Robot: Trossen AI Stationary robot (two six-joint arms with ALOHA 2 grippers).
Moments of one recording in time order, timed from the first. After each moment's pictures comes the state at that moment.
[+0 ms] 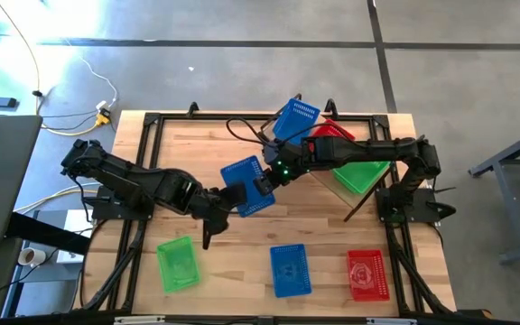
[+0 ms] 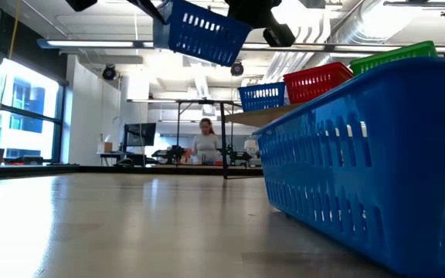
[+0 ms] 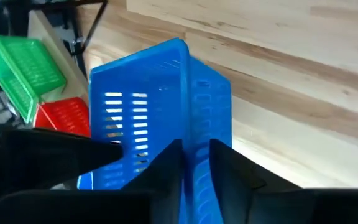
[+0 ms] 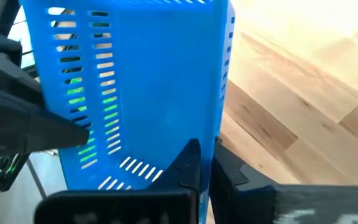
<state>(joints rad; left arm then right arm) -0.22 1.50 1.40 -0.95 -0.50 1.17 0.00 1.74 1.68 -0.81 -0.03 0.89</state>
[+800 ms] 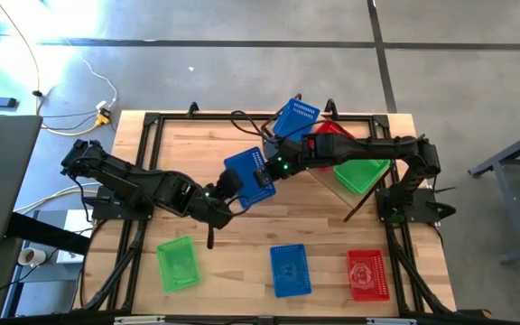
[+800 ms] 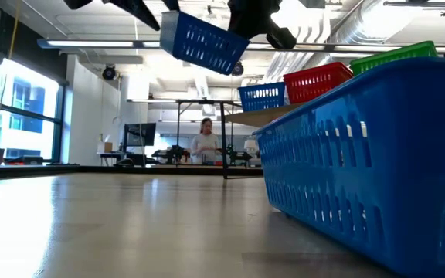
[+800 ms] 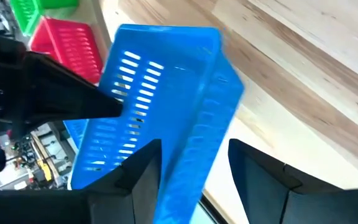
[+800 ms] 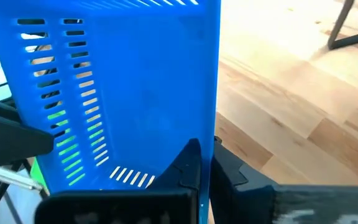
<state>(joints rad) -0.25 1.50 1.40 -0.99 -0.66 0.84 -0.03 1.74 1.68 -0.83 0.08 0.91</state>
